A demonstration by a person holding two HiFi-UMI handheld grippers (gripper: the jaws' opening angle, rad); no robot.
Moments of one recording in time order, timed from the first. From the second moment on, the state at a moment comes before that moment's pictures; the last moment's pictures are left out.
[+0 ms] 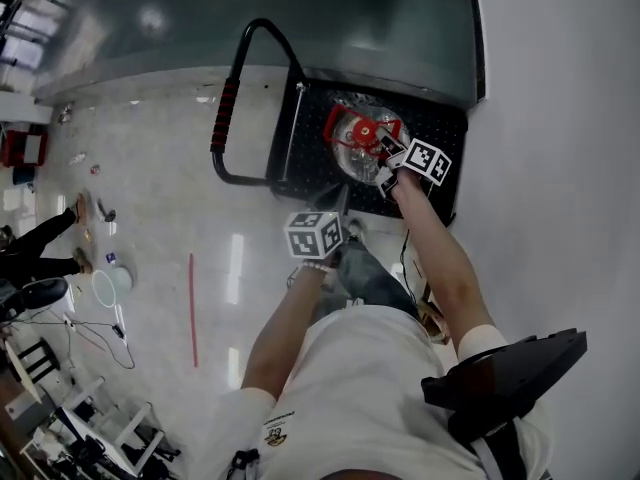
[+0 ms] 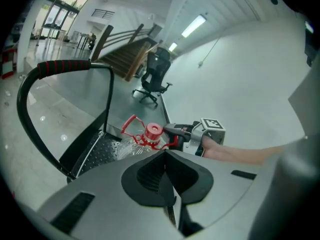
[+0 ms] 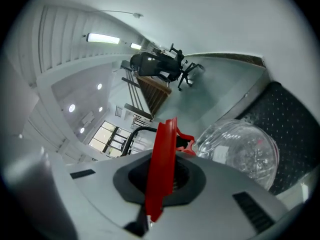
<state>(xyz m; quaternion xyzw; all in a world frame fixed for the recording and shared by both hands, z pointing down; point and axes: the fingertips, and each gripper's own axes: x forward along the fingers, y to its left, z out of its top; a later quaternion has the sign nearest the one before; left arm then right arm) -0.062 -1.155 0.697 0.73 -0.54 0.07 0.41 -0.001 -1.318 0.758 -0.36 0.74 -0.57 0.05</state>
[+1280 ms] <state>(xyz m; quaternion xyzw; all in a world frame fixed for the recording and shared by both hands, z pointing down) 0.012 -1.141 0.750 0.74 -0.48 0.12 0.46 0.130 -1.317 0.850 -0.40 0.71 -0.58 -0.01</state>
